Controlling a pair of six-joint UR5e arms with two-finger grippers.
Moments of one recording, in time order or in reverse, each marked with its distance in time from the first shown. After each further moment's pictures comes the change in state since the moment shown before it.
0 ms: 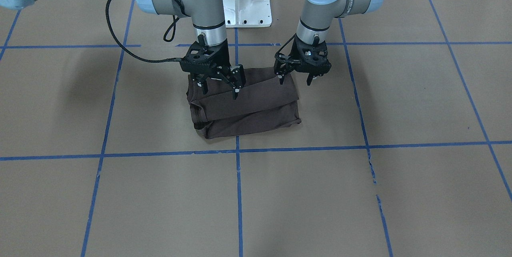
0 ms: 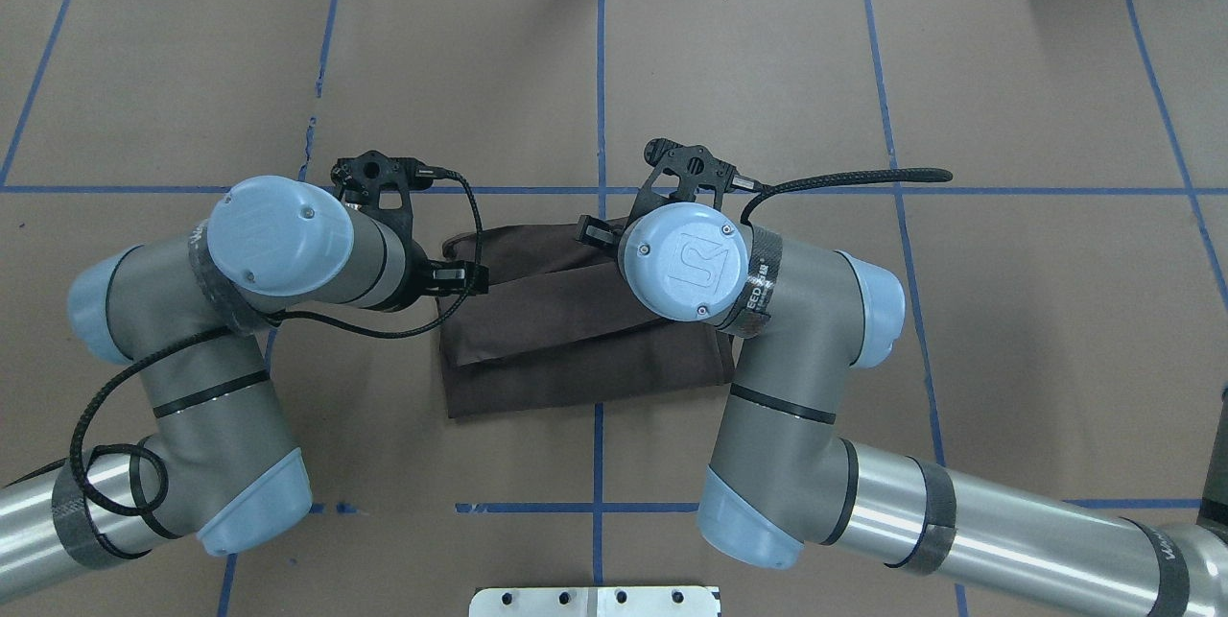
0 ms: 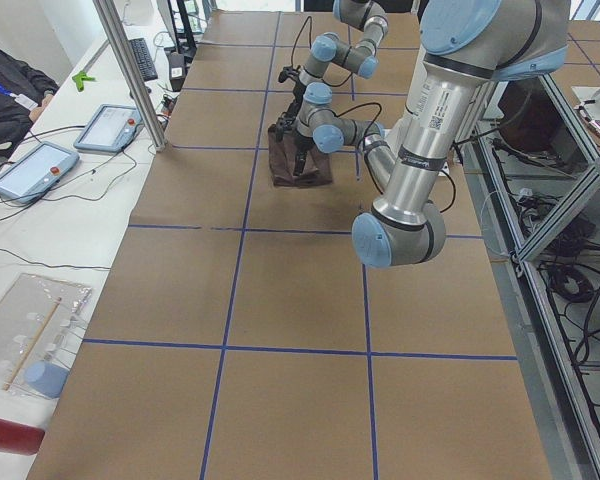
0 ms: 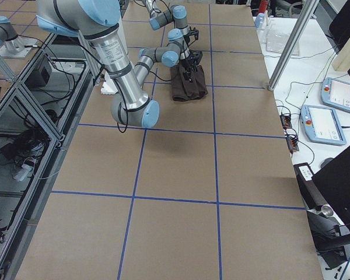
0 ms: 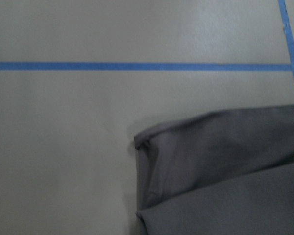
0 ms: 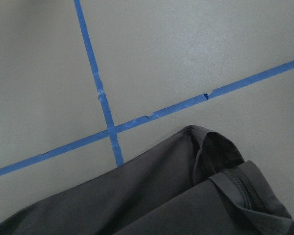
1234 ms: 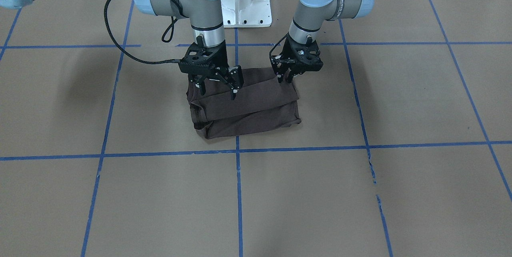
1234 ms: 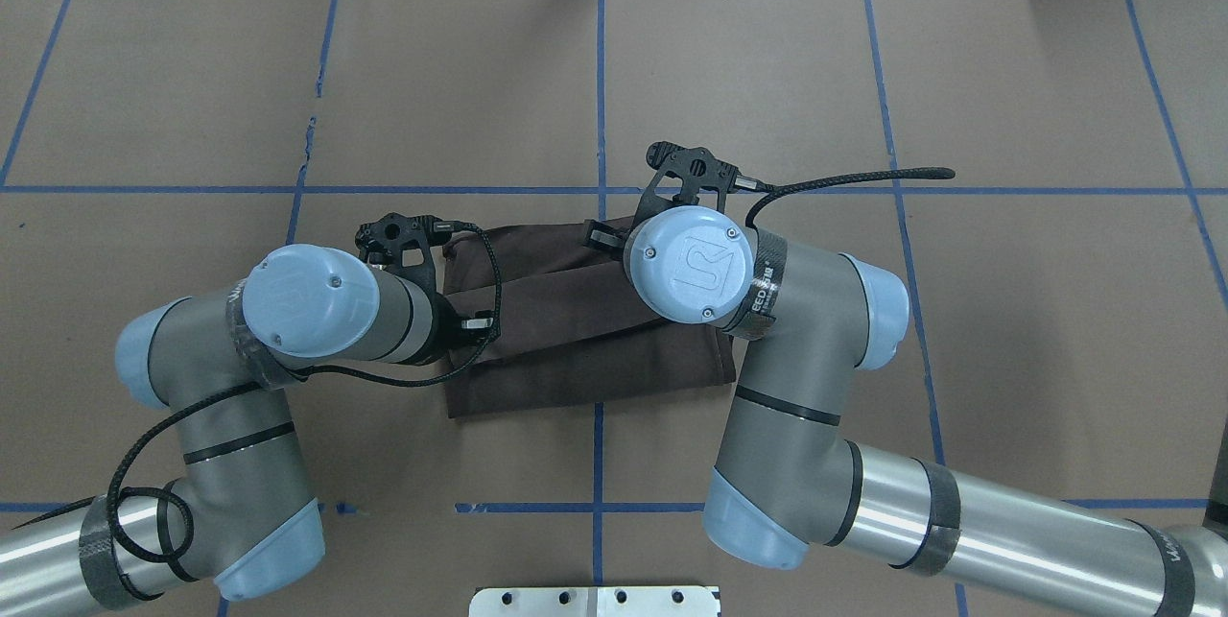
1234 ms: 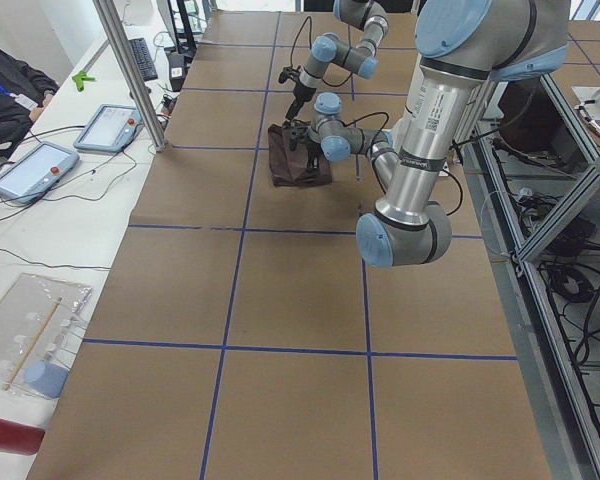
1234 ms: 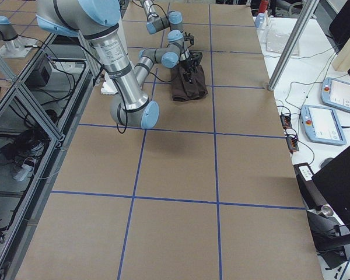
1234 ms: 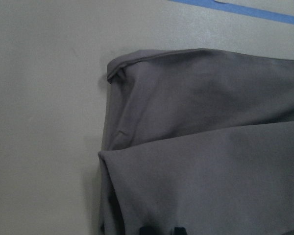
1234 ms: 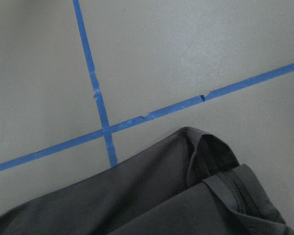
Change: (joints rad) left arm 0.047 0.014 0.035 -0.088 -0.004 -0.116; right arm 0.000 -0.011 0.000 0.005 -0.003 -0.020
